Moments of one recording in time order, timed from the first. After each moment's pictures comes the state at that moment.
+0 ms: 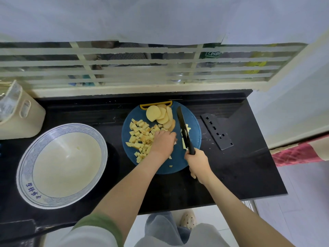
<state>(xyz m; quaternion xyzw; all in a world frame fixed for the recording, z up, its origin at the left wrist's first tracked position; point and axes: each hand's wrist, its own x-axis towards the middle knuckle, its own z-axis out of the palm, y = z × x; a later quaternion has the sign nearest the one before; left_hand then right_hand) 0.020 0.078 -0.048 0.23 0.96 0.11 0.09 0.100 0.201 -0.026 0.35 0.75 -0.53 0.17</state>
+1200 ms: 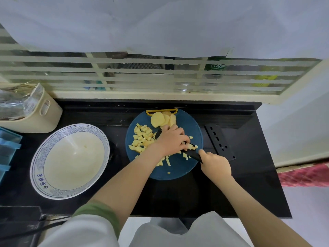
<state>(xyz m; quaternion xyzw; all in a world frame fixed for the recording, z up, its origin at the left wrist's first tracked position) -0.003 0.092 0.002 0.34 0.93 0.07 0.11 0.083 0.273 -0.016 -0.06 0.98 0.02 0.17</state>
